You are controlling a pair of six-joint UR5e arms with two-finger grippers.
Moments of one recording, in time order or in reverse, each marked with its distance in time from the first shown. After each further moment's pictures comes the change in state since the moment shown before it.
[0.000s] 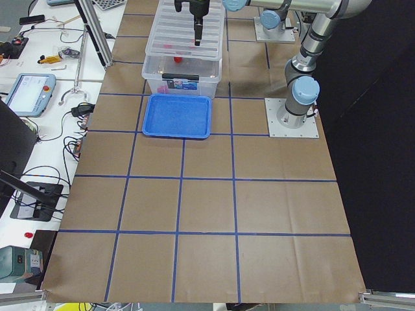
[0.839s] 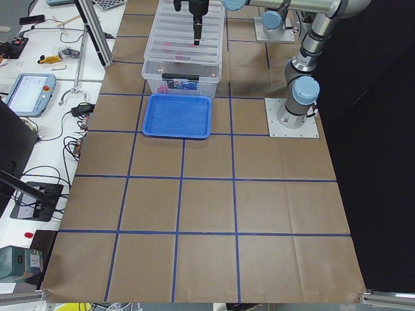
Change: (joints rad) left arm 0.002 -0.006 0.008 -0.001 0.000 0.000; right arm 0.034 -0.013 0.017 0.017 0.034 0.040
